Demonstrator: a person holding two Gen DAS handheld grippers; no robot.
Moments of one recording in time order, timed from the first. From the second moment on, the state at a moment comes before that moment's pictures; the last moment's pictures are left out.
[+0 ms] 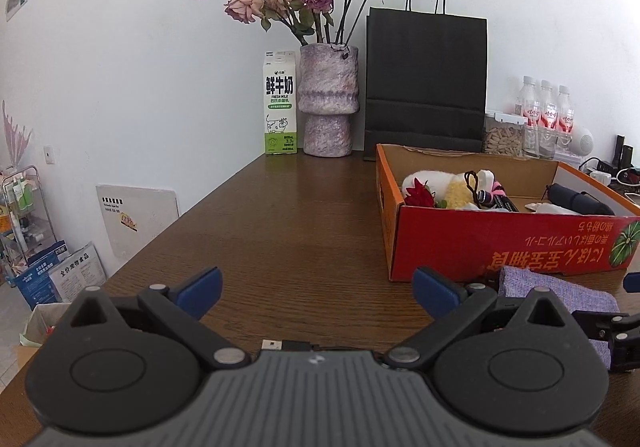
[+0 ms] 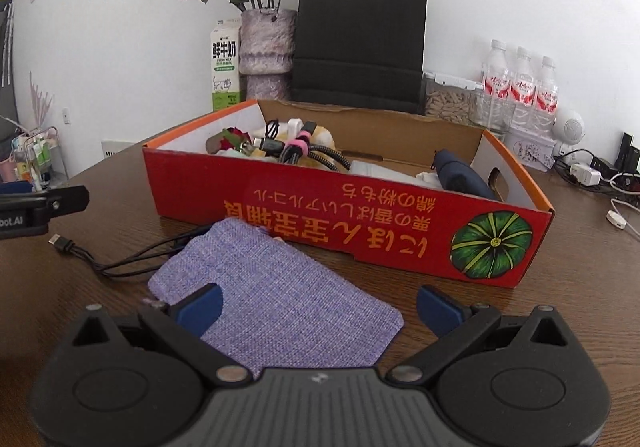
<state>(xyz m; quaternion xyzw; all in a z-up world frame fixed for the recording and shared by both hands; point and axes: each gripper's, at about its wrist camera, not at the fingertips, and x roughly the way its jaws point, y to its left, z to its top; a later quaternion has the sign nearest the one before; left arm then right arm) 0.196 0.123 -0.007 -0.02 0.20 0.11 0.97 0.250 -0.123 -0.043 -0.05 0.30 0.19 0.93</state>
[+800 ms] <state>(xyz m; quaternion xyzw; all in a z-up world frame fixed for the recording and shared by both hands) 0.183 0.125 -0.007 -0.02 0.21 0.09 0.97 0.234 -0.113 -0.045 -0.07 0.31 0.24 0.92</state>
